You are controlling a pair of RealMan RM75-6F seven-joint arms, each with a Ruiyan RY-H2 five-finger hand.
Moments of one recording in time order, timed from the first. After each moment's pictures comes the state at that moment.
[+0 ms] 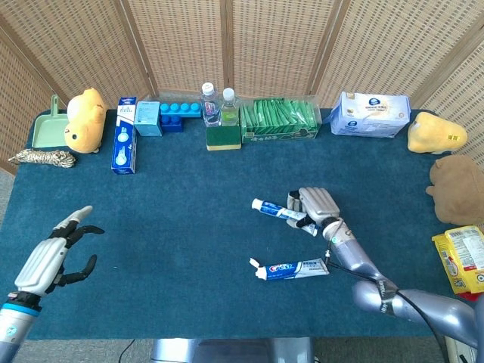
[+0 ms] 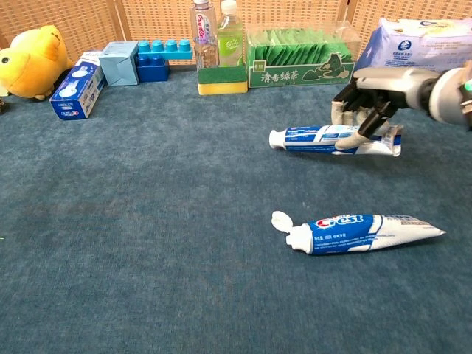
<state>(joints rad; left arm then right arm) -0.23 -0.90 -0.01 -2.12 1.42 1.24 -0.13 0.80 -1.41 0.23 -1.51 -0.86 0.75 -0.12</state>
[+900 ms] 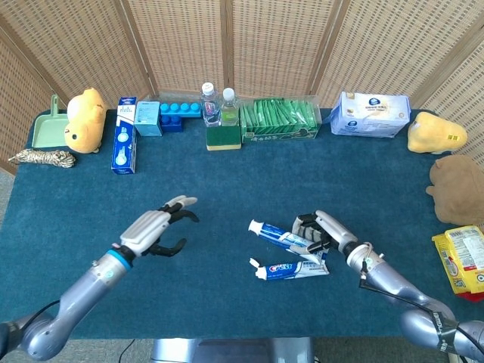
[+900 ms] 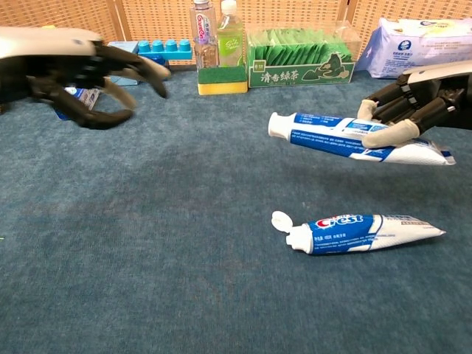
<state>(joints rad) -0.67 -1.20 -0.19 -1.97 1.11 0.84 0.01 0.59 -1.14 0.31 -1.79 -1.18 0.52 0.57</state>
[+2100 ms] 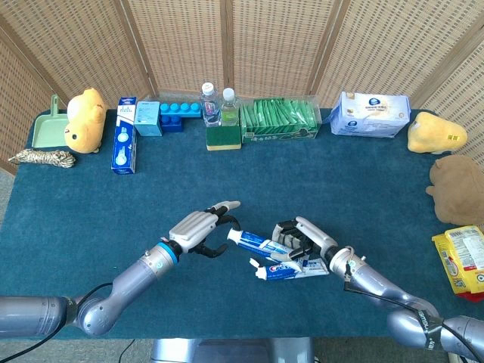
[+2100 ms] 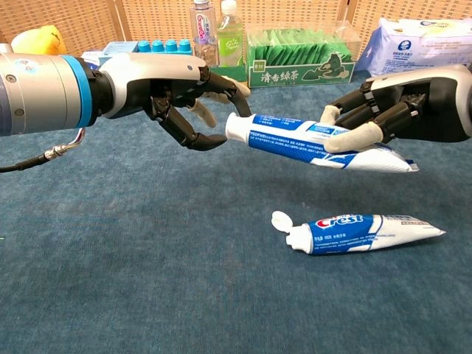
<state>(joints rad) -0.91 -1.40 -0.21 -1.87 0.87 0.80 0.13 0.66 -1.17 0.29 -1.83 -1.16 0.51 0.66</state>
